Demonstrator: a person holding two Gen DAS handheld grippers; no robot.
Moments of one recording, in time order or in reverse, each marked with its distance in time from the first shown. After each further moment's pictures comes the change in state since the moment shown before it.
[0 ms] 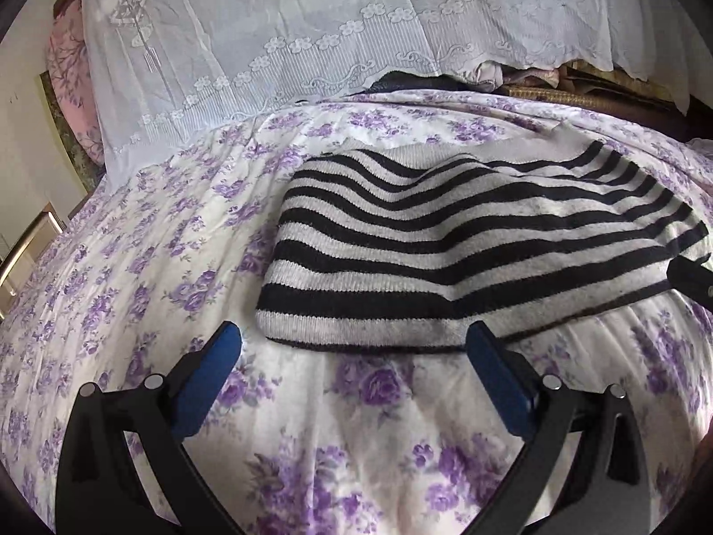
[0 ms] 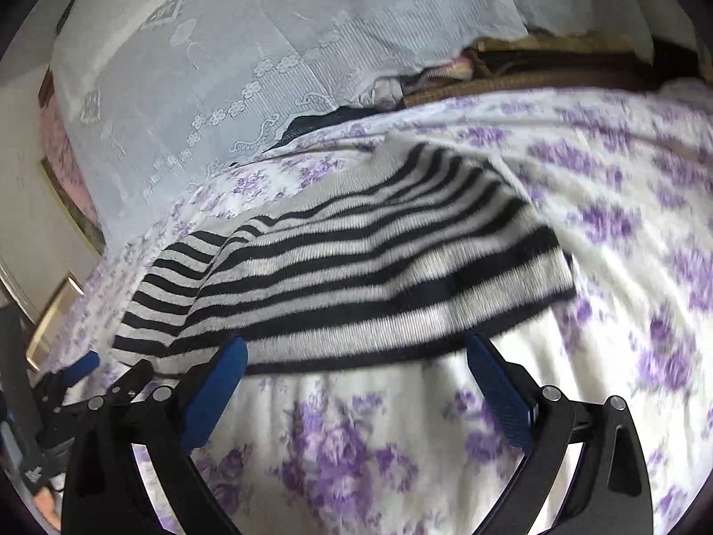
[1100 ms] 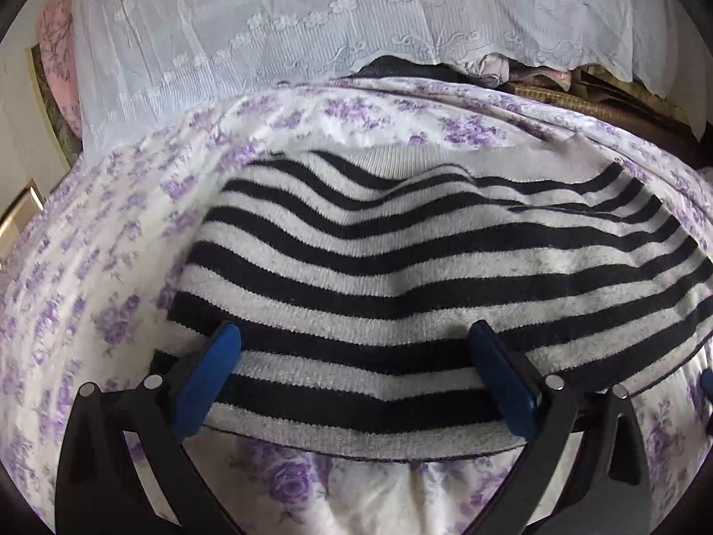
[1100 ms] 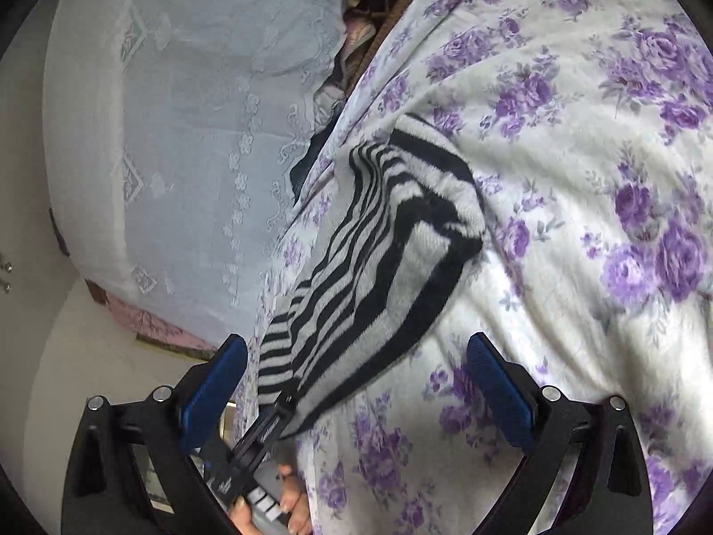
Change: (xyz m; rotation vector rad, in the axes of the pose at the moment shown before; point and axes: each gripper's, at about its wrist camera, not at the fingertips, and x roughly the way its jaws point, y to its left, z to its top) left arm 0.050 -0.032 0.040 -0.051 0.064 -0.043; right arm -0.010 -0.100 0.002 0.619 0.033 0.378
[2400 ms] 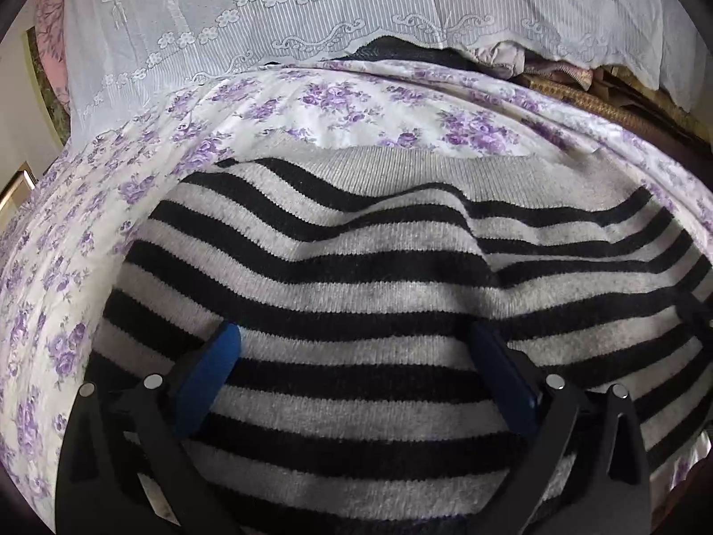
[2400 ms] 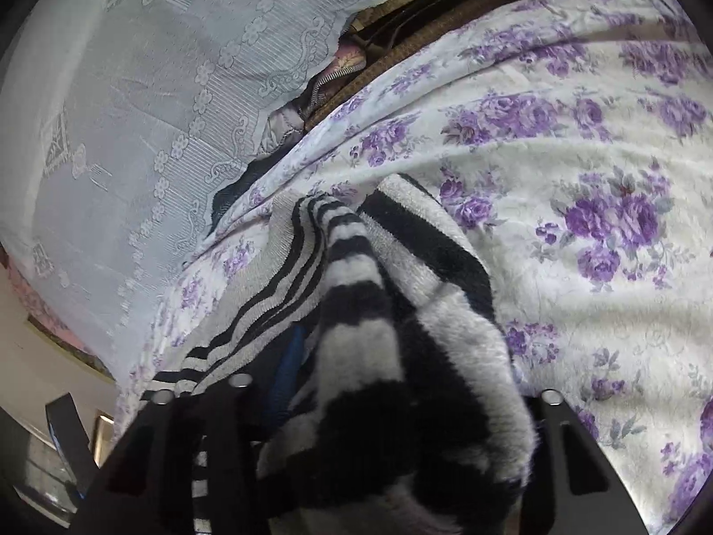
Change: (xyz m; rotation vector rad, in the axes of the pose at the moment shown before) left arm 0.045 -0.021 0.034 -0.070 0.070 -0.016; right arm 0.076 0.018 0.039 -0.232 -0.150 -0.312
